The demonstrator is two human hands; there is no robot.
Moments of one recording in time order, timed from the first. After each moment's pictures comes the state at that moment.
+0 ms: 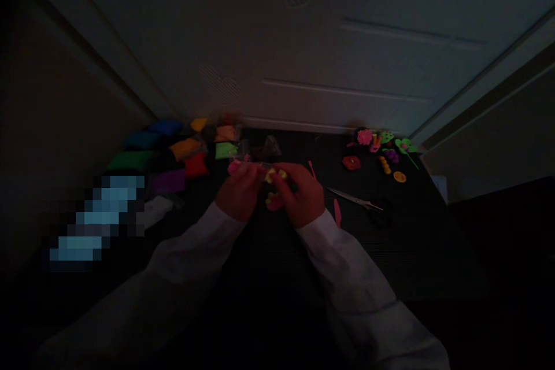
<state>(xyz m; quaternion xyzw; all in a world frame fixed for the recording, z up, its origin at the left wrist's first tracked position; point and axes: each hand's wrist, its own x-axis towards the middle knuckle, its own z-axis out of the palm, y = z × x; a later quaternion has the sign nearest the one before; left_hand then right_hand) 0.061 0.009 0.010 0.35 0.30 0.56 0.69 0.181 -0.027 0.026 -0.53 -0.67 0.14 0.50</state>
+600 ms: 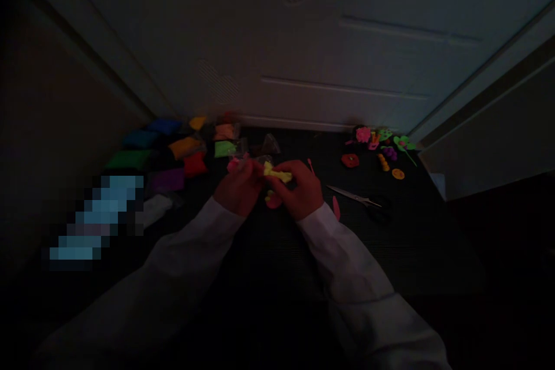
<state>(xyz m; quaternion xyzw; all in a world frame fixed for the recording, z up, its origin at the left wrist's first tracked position) 0.060 0.013 0.011 0.29 0.28 0.56 0.72 0.184 -0.021 0.022 -0.54 -0.66 0.16 0.50</state>
